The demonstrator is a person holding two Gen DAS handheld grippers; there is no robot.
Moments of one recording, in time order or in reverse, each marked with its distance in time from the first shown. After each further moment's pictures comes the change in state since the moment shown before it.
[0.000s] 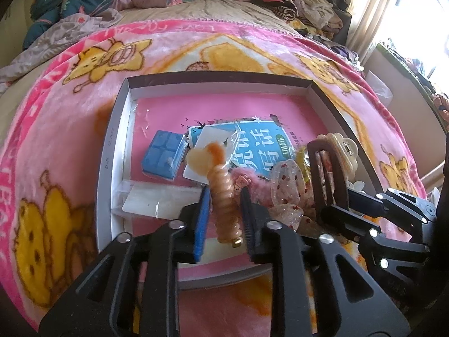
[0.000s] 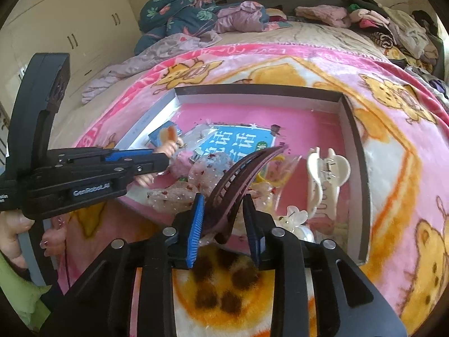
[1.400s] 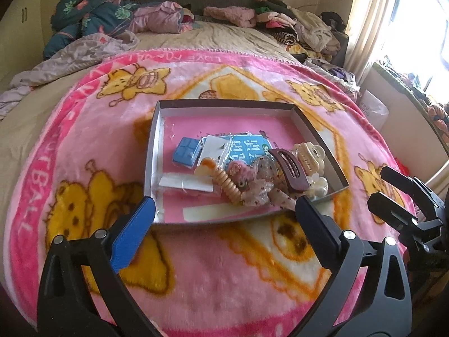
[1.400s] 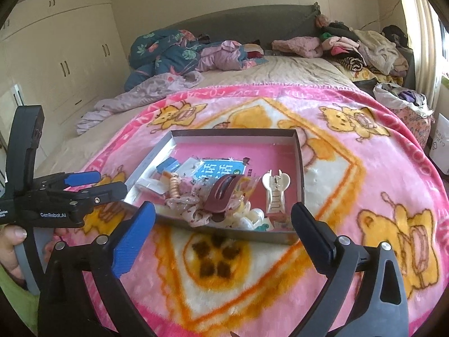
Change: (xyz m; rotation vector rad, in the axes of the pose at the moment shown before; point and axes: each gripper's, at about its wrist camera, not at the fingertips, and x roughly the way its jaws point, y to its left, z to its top) left arm -0.095 -0.008 -0.033 -0.019 -0.128 0.030; right arm -0.107 0.010 -0.018 0.034 -0.187 -0.094
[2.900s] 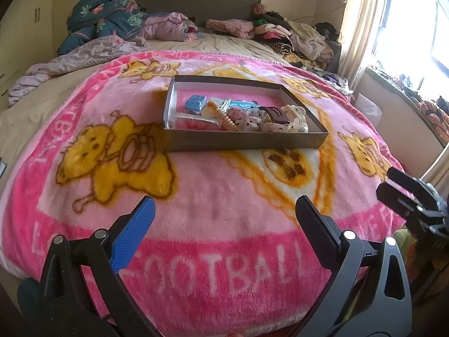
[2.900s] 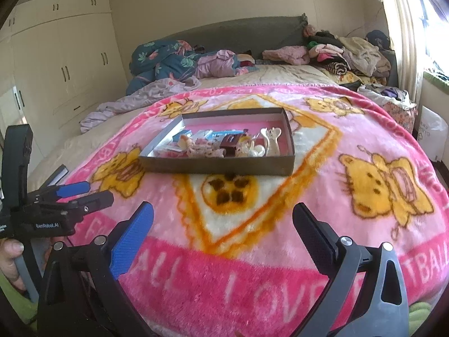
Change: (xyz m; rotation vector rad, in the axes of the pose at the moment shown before) left arm -0.056 -0.004 -0.119 -0.009 -0.095 0.002; right arm -0.071 0.035 -0.107 0.020 -0.070 -0.049
